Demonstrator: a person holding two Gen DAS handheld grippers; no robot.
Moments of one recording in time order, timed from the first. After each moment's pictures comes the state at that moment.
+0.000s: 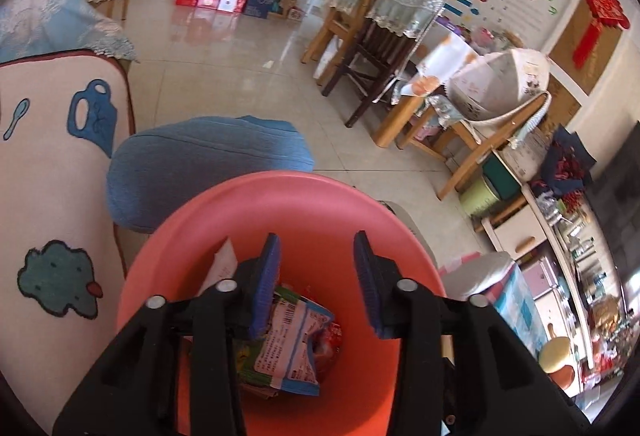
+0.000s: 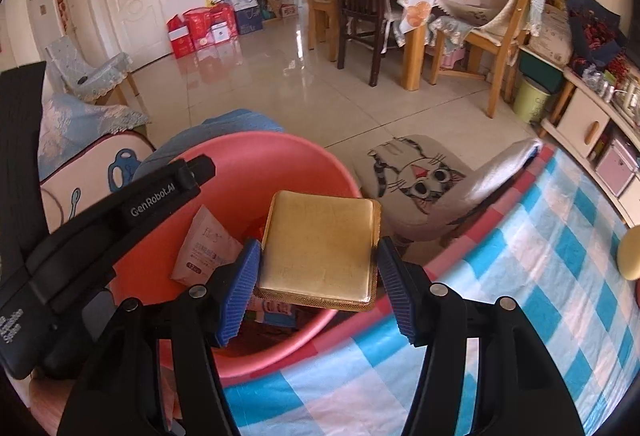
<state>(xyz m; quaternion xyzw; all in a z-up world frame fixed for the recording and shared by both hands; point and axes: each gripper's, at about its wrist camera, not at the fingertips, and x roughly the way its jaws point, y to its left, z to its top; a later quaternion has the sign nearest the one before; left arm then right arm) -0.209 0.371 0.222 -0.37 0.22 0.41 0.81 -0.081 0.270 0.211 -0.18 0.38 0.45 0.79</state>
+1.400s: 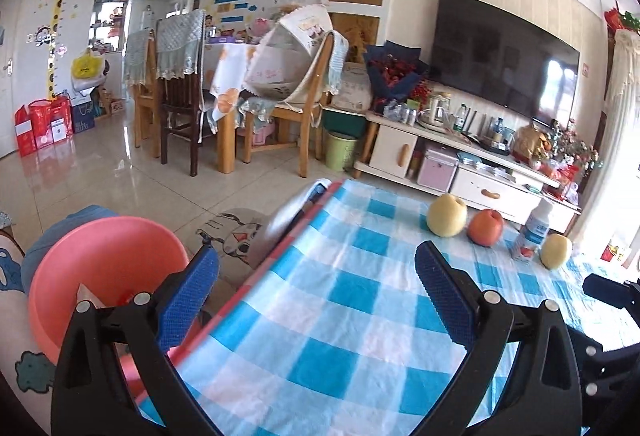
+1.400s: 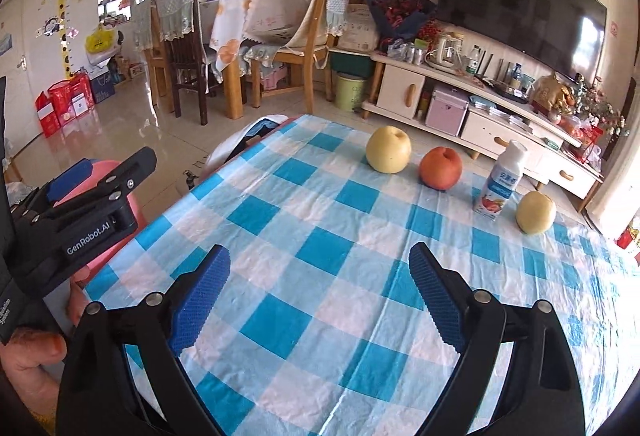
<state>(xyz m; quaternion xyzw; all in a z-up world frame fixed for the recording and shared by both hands) -0.162 0.147 0.292 -0.11 0.21 0.15 0.96 -0.101 -0.029 0.274 -0.10 0.33 0.18 0.92</state>
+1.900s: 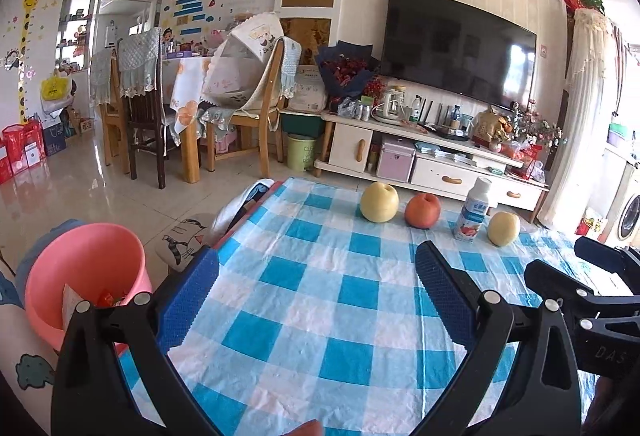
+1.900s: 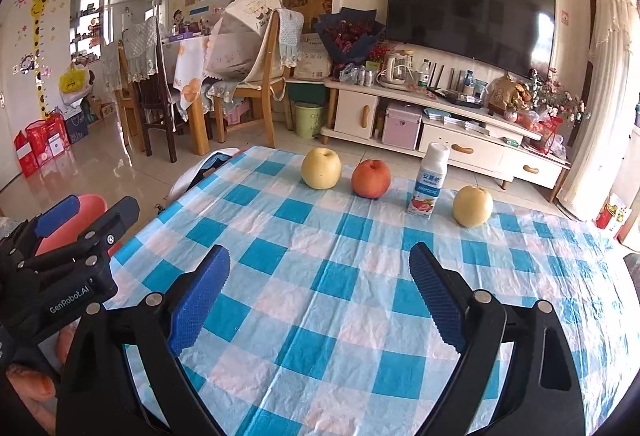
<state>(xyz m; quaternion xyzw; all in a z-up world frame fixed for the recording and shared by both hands) -0.190 0.064 0.316 -0.08 0.21 0.09 0.97 -0.136 -0.110 0.301 -0.06 0.28 0.13 0.95</state>
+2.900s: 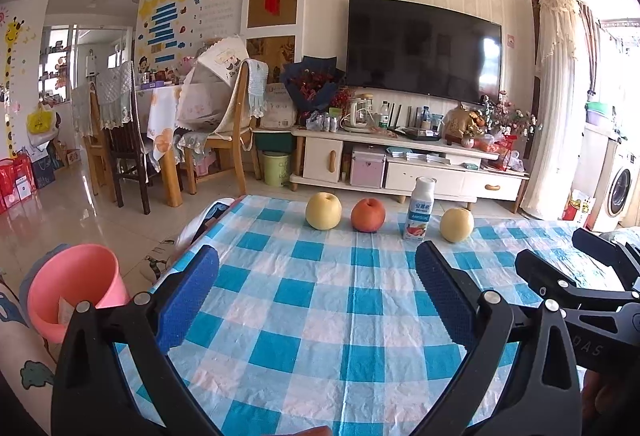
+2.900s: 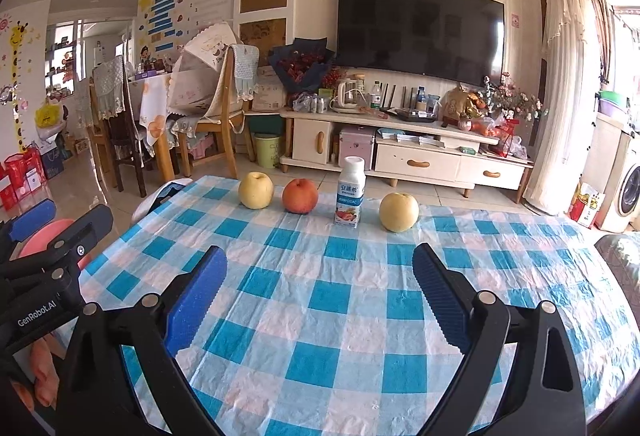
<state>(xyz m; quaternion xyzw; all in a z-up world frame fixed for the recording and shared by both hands) -0.215 -0.030 0.344 -0.03 0.19 0.06 0.98 -0.168 -0.207 0.309 -0.03 0.23 0.07 0.97</state>
